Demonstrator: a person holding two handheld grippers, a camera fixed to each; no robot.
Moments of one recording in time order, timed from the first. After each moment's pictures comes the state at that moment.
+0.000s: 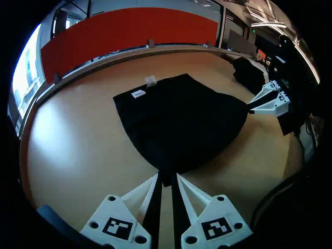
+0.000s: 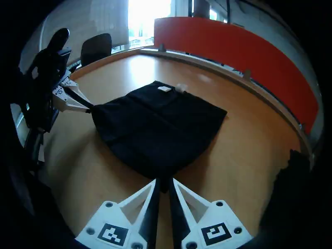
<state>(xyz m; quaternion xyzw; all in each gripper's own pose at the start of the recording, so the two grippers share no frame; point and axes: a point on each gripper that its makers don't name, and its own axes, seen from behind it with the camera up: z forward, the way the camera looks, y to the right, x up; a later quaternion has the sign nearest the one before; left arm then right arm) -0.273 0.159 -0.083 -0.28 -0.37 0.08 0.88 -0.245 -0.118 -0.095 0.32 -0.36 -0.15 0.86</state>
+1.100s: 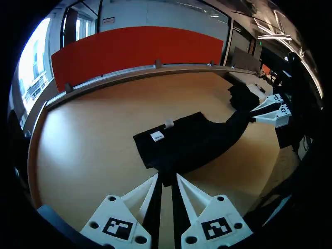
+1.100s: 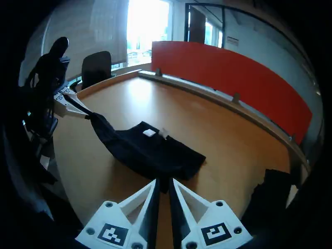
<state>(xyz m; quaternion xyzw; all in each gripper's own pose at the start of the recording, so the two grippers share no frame) -0.158 0.153 -0.099 -0.26 -0.35 0.05 0.90 -0.131 -0.116 -0.102 0.32 -0.31 -0.14 0.89</state>
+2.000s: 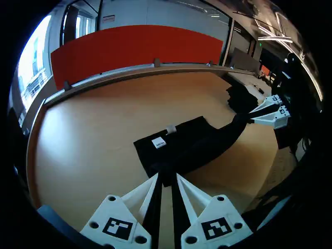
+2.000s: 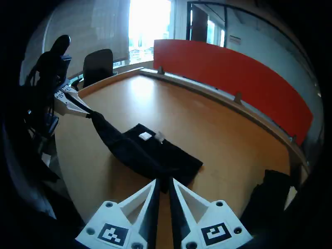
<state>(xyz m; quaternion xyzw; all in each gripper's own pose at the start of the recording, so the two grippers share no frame) -0.158 0.158 -0.100 -0.27 -0.36 0.04 0.89 -0.133 -0.114 -0.102 0.32 -0.32 -0.15 0.88</state>
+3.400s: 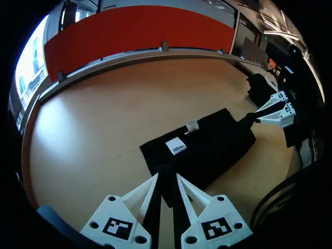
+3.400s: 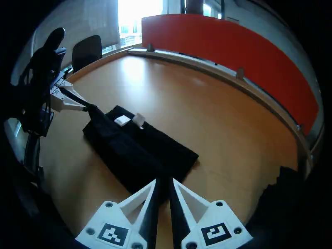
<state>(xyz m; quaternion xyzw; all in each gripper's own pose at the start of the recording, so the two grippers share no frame) -0.239 0.168 -0.019 -0.25 -0.40 0.06 0.88 -0.212 -0.097 -0.036 0.30 -0.40 -0.15 0.86</state>
